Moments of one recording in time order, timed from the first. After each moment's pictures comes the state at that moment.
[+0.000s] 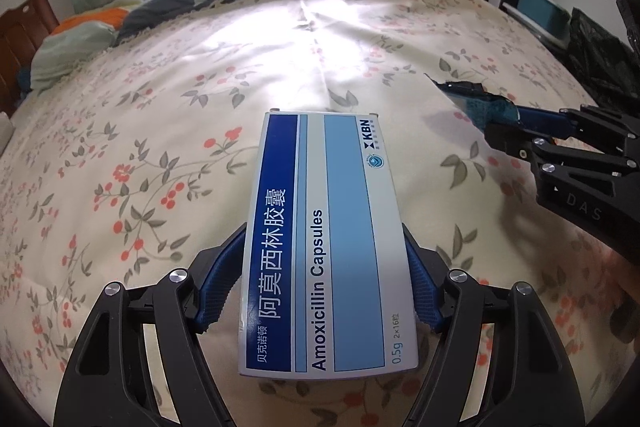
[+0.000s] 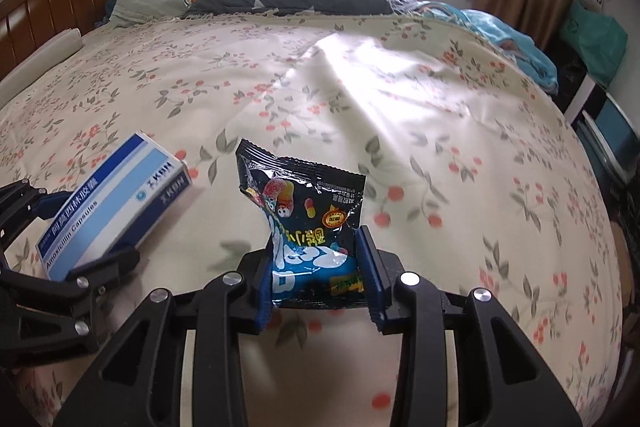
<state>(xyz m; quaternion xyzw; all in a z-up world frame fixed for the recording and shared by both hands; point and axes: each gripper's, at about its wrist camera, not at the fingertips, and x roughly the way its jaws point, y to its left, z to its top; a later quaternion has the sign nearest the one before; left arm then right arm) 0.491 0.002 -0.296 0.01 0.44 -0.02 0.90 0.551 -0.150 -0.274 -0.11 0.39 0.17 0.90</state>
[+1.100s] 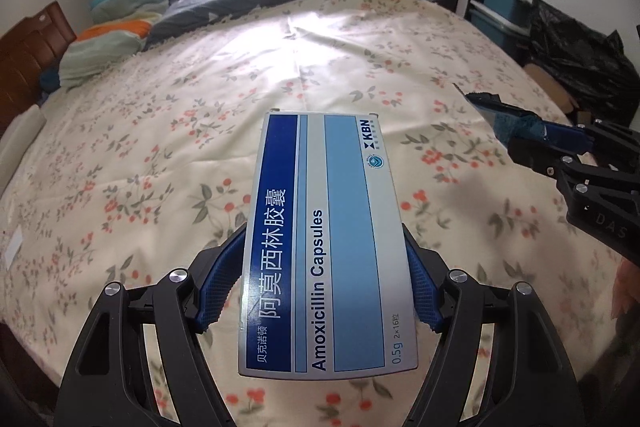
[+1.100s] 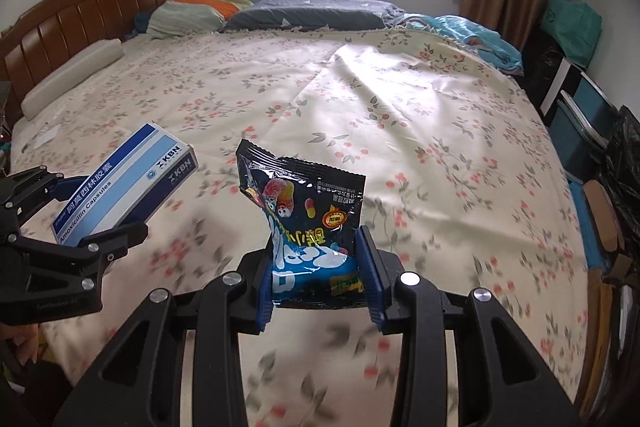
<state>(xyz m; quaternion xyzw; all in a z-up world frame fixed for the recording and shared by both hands) 0.286 -0.021 -0.207 0.03 0.44 -0.03 0.90 0.322 -0.197 -0.193 -0.08 0.37 0.18 0.91</state>
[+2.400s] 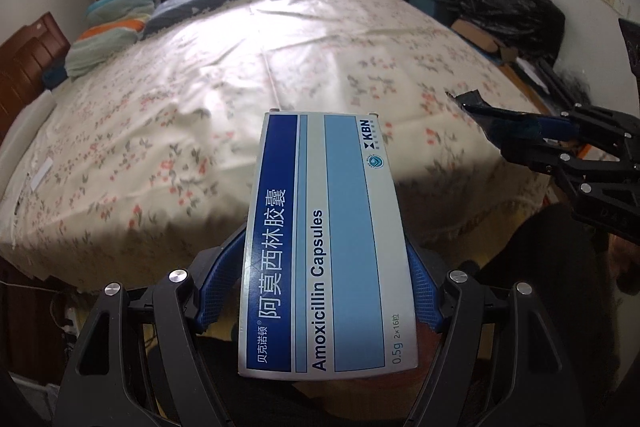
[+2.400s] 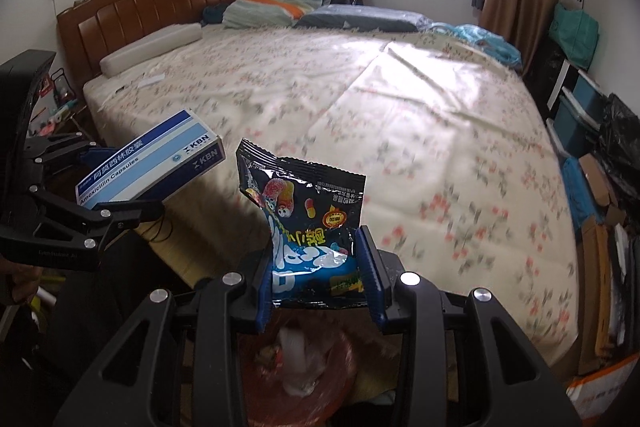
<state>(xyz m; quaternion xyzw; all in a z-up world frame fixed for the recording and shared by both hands) -0.039 -0.036 -0.186 0.06 0.44 -0.09 0.89 -0.009 -0.223 -0.190 -0.08 0.37 0.24 0.89</state>
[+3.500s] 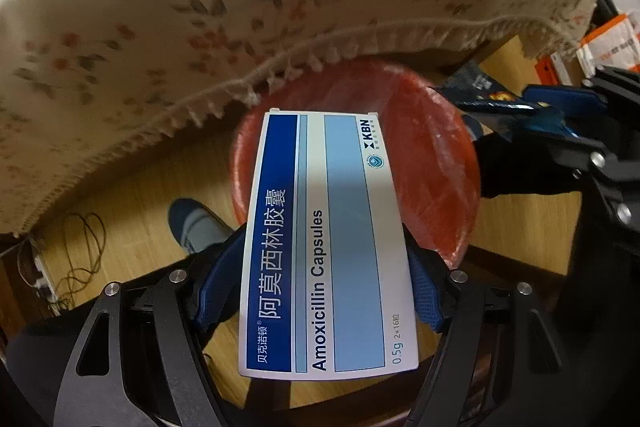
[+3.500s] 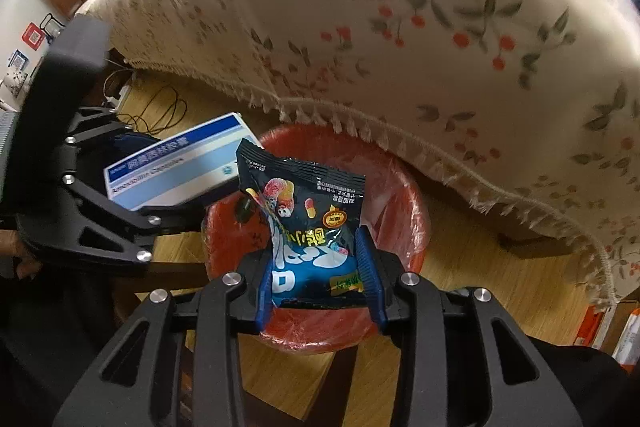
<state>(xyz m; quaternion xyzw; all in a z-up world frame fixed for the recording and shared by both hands) -0.031 -0.090 -0.429 0.09 0.67 -0.14 0.72 -0.018 -0.226 -0.407 -0.06 0.58 0.26 0.77</state>
